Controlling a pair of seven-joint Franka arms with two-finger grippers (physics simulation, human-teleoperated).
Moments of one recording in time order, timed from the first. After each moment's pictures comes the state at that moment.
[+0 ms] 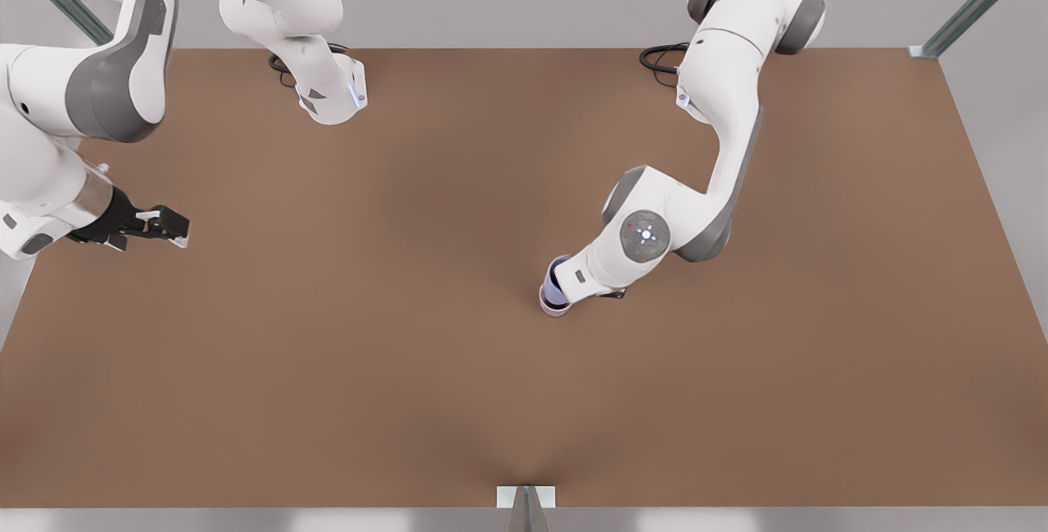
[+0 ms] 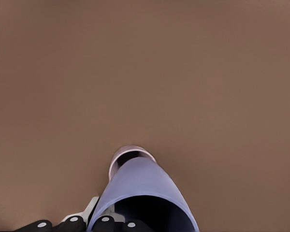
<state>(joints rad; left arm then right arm) -0.59 0.63 0.07 -1.28 -0.23 1.91 -0.15 0.05 0.20 -0.10 -1.34 -0.02 1.52 -0.13</state>
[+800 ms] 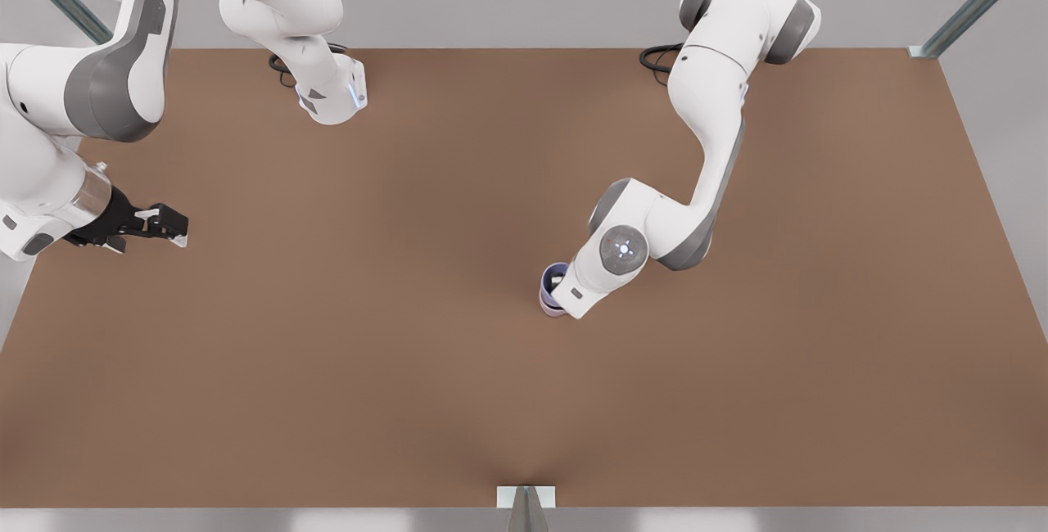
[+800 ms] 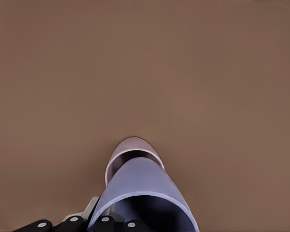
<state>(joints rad) -0.61 0.69 0.07 -1.30 -0.22 1.90 -0.55 0.05 0.20 -0.10 -1.34 -0.02 1.52 -0.17</state>
